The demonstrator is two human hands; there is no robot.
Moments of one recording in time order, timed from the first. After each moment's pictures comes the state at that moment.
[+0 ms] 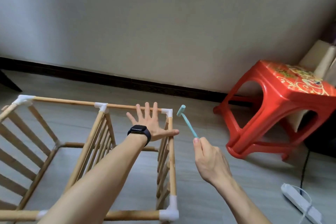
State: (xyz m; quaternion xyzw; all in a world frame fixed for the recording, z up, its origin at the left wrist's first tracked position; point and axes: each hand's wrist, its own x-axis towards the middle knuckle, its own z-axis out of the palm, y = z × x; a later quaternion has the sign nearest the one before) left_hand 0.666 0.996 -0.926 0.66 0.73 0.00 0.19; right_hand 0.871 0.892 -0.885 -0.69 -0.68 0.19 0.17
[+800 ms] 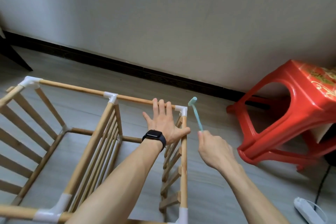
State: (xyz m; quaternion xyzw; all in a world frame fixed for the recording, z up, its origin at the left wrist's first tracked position) left_hand 0.680 1.007 -0.956 0.65 0.73 0.13 0.16; right_hand 0.842 0.959 -0.900 -0.70 -0.69 0.16 0.14
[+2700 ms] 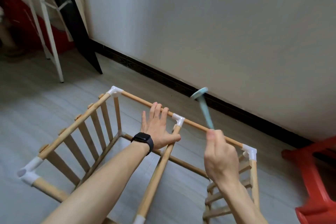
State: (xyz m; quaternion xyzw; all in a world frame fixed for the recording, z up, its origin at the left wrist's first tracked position) left_hand 0.444 0.981 -0.967 0.60 0.77 0.15 0.14; right_hand 0.650 0.966 -0.892 -0.55 -0.77 0.21 0.24
